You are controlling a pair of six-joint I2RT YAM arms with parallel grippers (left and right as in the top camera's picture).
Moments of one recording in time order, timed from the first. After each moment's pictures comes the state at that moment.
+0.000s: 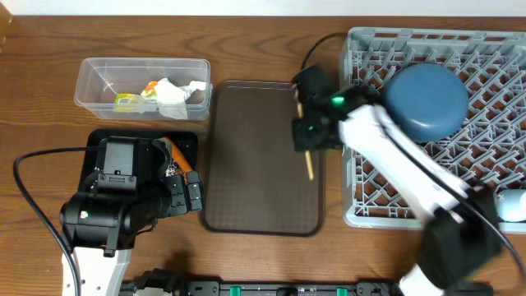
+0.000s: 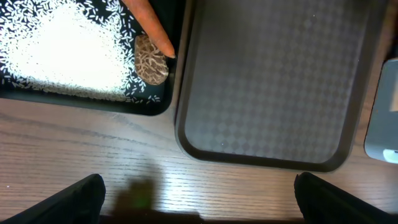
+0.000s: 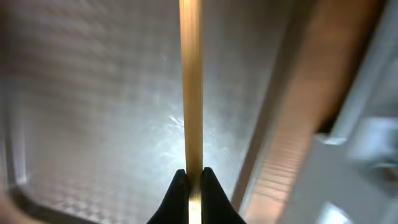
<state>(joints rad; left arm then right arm) -0.10 0.96 1.09 -1.32 0.13 -0.28 0.53 1.77 1.49 -1.01 -0.05 0.41</state>
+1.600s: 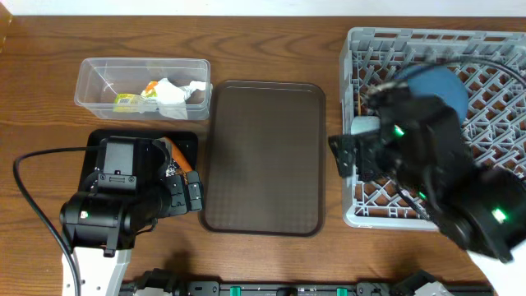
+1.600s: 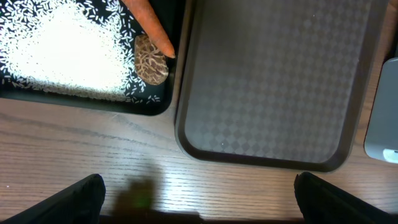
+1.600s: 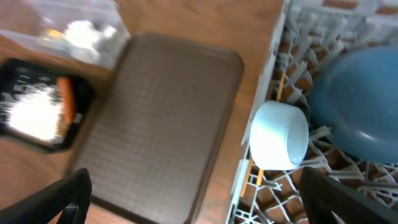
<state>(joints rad) -0.10 0.96 1.09 -1.32 0.13 -0.28 0.55 1.12 1.48 -1.14 0.08 0.30</state>
